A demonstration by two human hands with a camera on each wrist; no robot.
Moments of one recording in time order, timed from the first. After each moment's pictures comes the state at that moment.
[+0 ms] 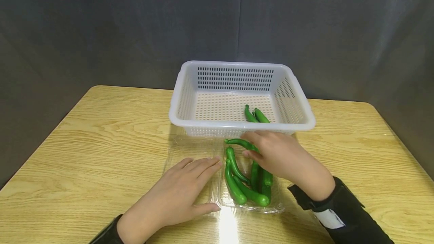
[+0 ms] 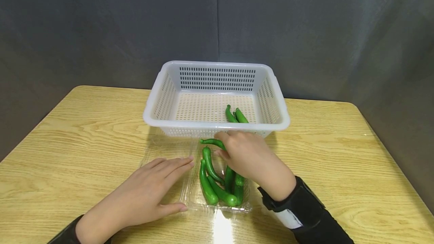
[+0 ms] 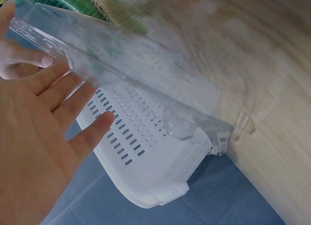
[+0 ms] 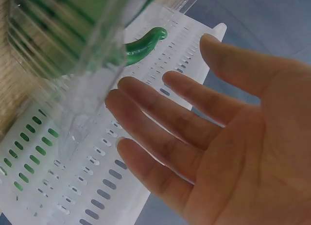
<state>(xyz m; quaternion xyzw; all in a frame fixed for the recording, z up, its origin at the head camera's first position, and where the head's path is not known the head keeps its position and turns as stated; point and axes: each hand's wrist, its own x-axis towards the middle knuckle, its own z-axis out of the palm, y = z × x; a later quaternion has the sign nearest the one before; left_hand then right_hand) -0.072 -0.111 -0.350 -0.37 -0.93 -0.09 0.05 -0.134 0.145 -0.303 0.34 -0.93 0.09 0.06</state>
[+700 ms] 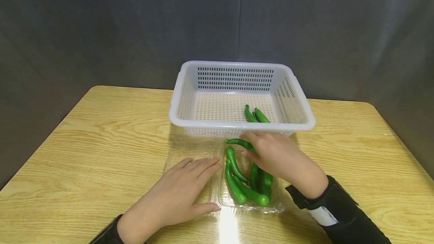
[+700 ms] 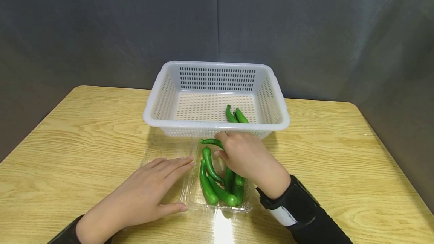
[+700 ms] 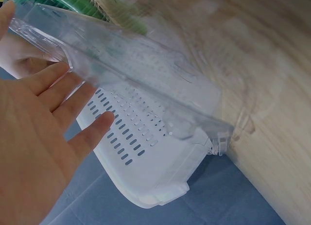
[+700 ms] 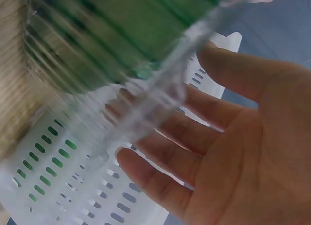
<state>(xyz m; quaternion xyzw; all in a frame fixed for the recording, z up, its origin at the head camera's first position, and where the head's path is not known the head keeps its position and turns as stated) -0.071 -0.111 -0.351 -0.36 -0.93 -0.09 0.04 -0.139 0.140 -0.314 0.33 -0.94 0.06 0.06</state>
